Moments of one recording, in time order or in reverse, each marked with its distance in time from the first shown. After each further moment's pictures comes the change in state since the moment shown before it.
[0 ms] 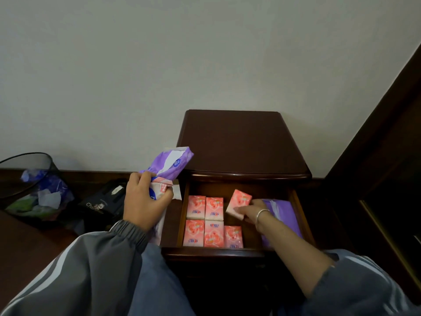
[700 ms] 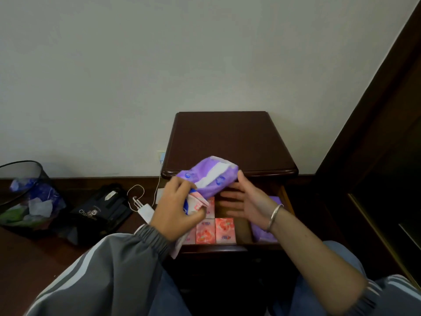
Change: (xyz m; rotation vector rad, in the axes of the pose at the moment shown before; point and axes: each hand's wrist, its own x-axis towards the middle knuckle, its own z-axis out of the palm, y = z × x) left_hand -0.030 0.067 0.019 -0.103 -0.292 0.351; right_hand -0.086 -0.043 -0.039 0.338 -0.462 -0.080
